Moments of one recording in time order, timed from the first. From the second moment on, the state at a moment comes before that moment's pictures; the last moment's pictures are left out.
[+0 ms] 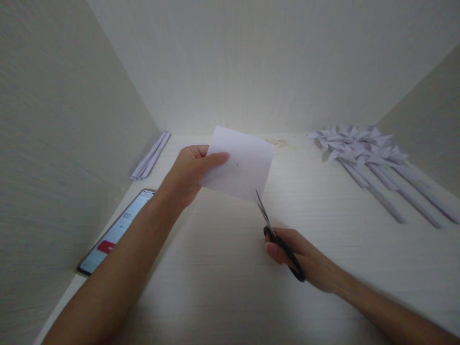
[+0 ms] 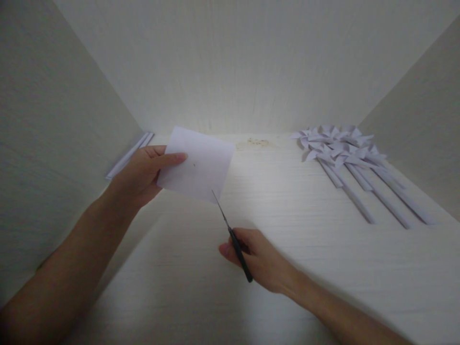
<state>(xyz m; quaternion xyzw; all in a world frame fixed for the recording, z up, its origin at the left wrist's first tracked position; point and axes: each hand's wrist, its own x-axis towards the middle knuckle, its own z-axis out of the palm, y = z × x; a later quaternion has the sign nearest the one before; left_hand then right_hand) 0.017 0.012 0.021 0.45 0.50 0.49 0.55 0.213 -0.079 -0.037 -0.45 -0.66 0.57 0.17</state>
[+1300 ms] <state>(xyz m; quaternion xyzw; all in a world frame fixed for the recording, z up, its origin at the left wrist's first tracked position) 0.020 0.011 0.018 0.49 0.49 0.48 0.55 0.212 -0.079 -0.036 -0.43 -0.67 0.58 0.19</state>
